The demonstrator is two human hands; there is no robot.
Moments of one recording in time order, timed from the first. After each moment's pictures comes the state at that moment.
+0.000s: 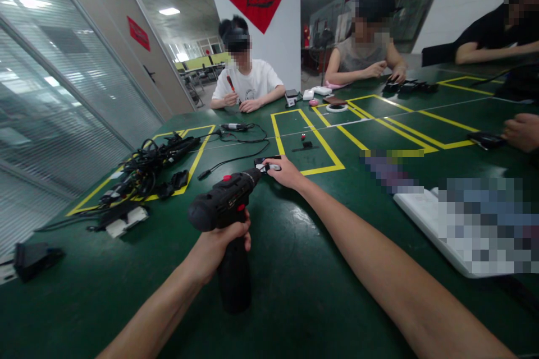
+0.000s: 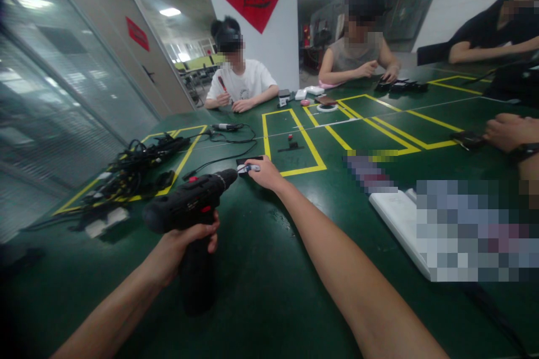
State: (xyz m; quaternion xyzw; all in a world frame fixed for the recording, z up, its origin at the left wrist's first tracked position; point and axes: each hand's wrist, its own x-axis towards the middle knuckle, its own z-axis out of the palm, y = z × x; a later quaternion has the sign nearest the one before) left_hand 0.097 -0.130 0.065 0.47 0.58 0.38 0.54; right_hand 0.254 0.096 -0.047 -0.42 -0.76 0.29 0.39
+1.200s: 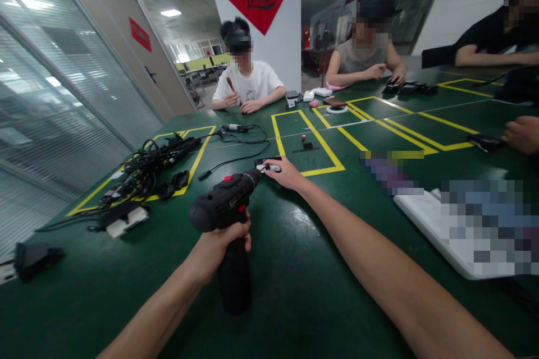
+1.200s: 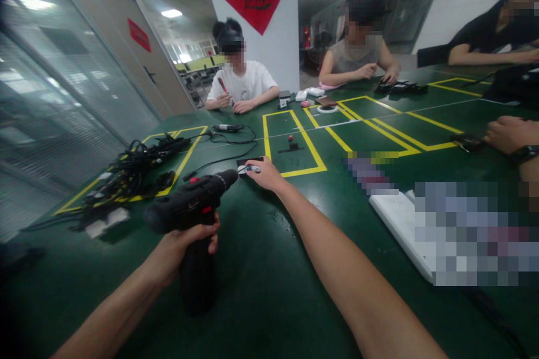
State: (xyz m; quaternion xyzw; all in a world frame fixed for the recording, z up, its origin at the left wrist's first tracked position) left_hand 0.094 -0.129 0.062 0.48 0.58 0.37 0.54; right_hand 0.255 0.095 -0.048 -0.42 -0.77 0.28 0.39
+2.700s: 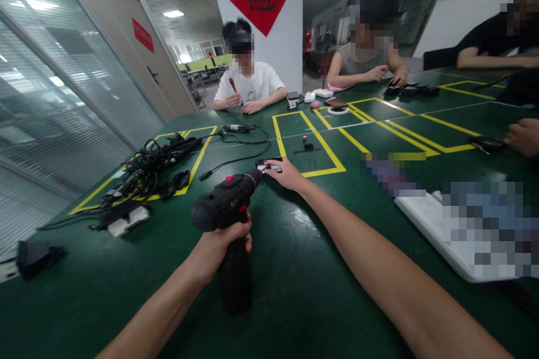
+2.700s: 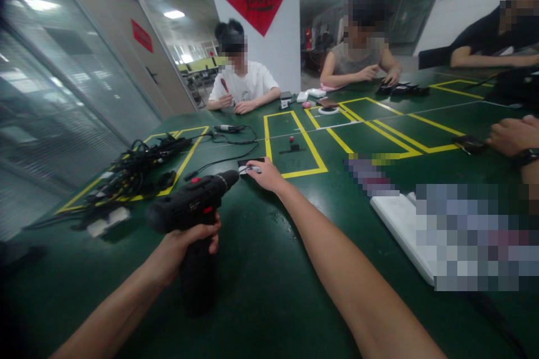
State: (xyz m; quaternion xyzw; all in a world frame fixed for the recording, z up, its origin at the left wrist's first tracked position) left_hand 0.095 -0.129 0.062 0.48 0.59 0.37 0.54; right_hand 0.255 0.095 -0.048 -0.42 -0.77 0.27 0.39
